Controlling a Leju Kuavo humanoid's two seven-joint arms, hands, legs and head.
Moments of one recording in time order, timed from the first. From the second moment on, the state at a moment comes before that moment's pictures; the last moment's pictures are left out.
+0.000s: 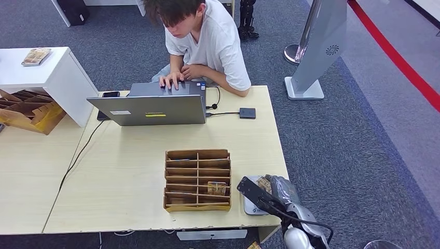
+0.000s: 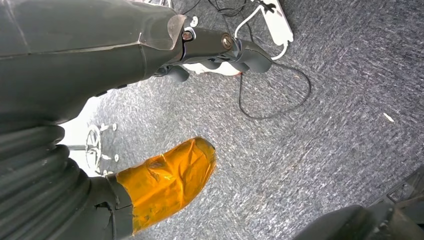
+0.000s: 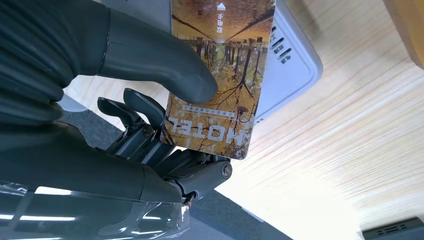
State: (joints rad) left arm -0.01 -0.12 0.30 -0.21 -1.32 0.37 -0.05; right arm -0.05 -0.06 0.37 -1.36 0.82 0.01 0.31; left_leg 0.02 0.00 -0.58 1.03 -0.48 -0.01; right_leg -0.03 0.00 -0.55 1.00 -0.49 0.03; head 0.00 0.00
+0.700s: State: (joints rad) left arm 0.00 -0.13 0.32 -0.21 -1.31 0.39 -0.04; right arm -0.03 0.00 0.29 -1.41 0.97 -0.17 0.31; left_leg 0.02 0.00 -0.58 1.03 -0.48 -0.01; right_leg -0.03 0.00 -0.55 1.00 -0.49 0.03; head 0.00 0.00
